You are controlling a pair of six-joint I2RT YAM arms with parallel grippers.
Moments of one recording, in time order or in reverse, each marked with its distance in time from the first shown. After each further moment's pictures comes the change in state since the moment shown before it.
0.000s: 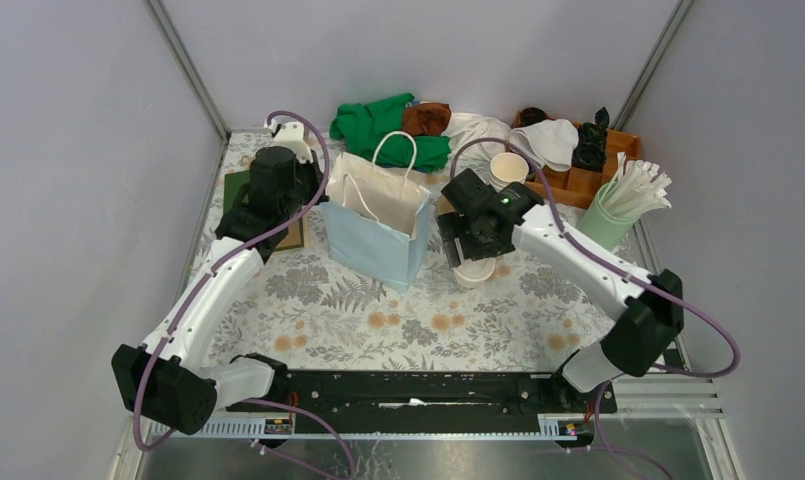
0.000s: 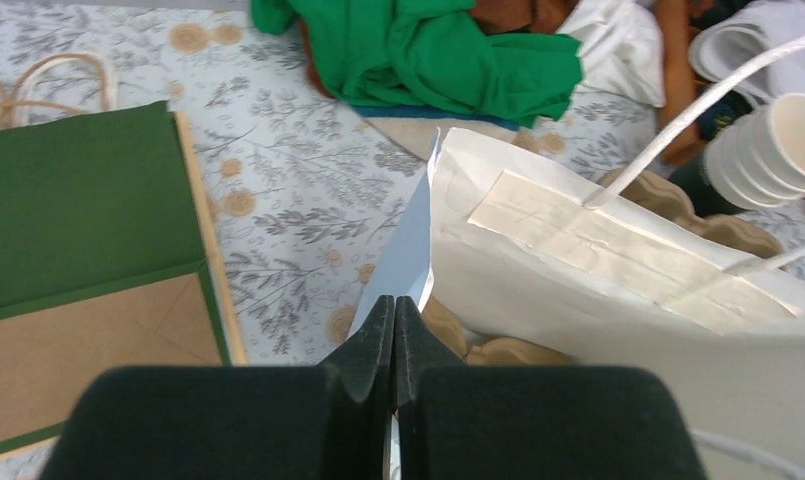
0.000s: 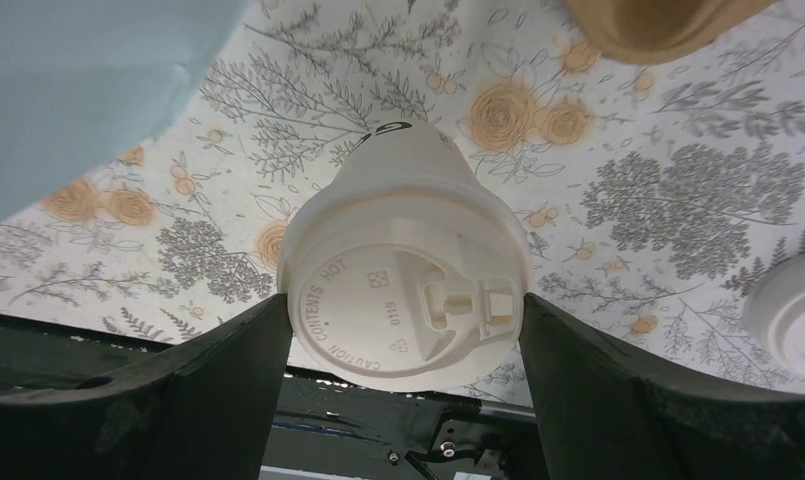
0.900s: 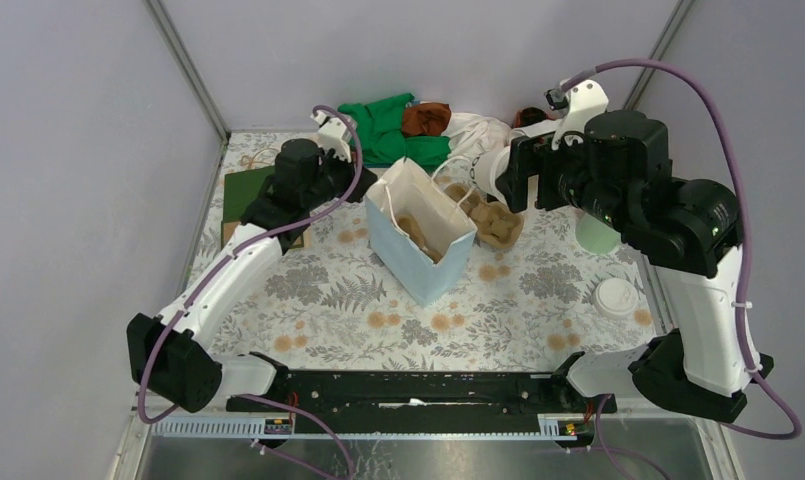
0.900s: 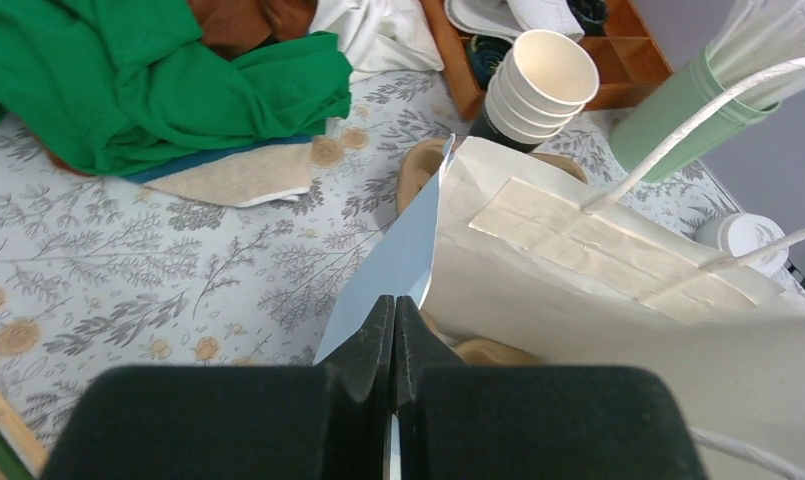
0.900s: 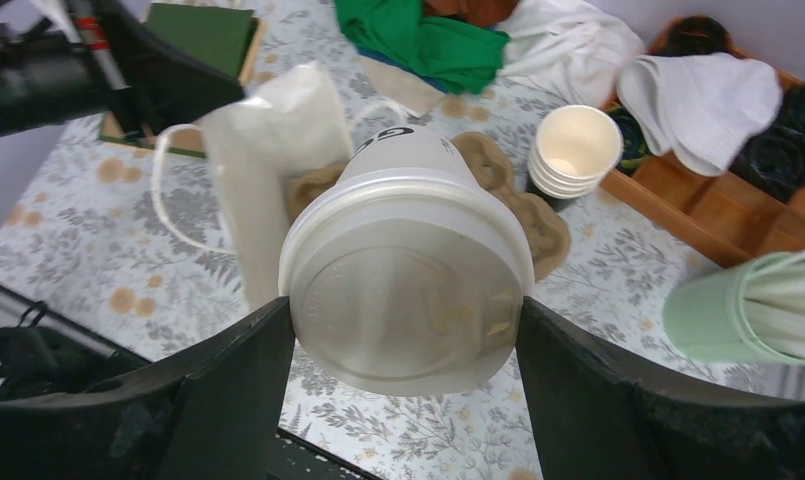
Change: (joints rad) left arm -0.082 0.093 0.015 0.177 0.363 0.042; right arm -0.001 -0.231 0.778 -0.220 0.096 -0.204
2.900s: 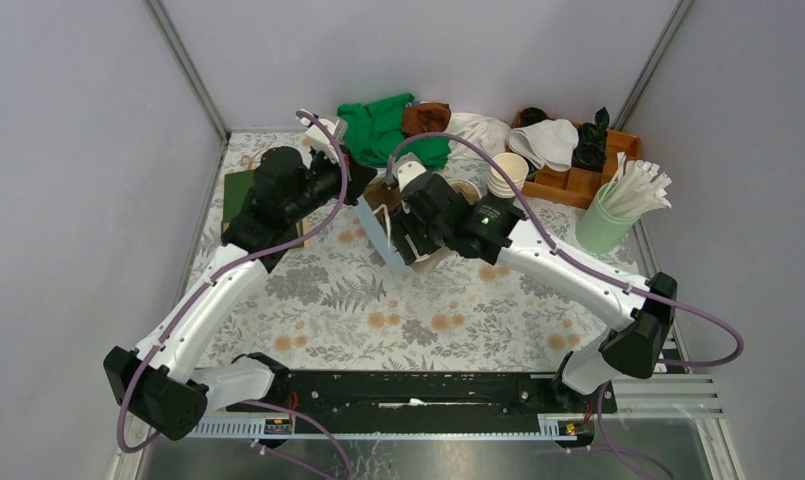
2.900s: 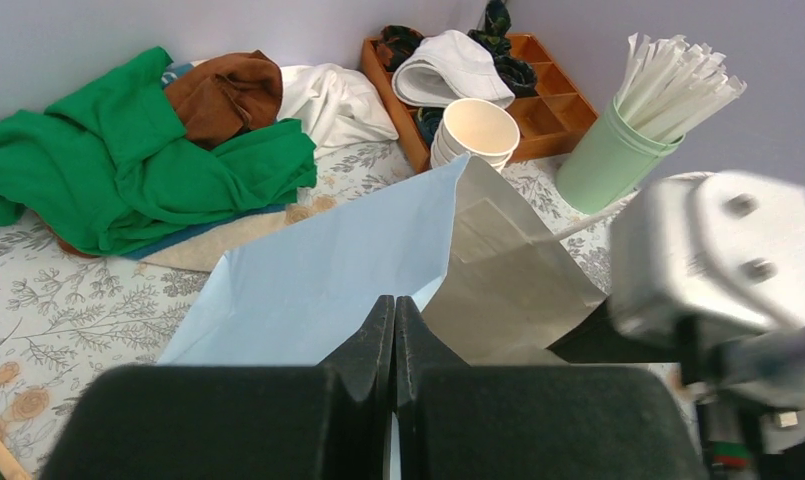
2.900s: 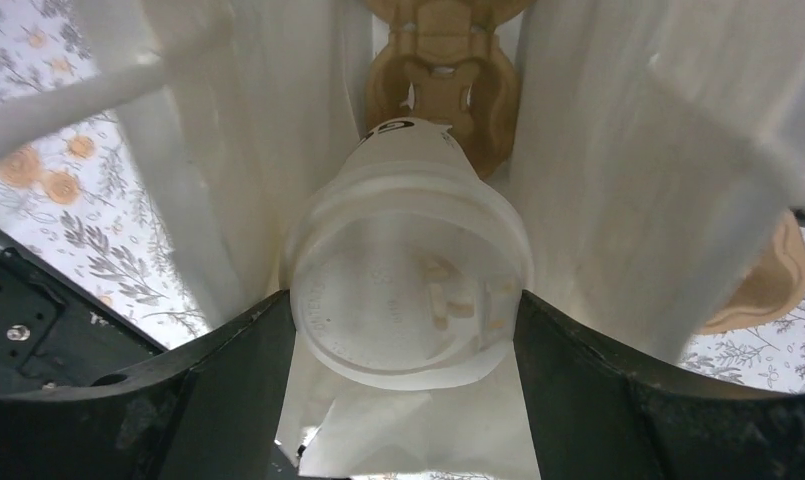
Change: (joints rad) left arm -0.059 -0.125 0.003 0.036 -0.002 0.026; right arm 0.247 0.219 -0.578 0.473 -0.033 -0.013
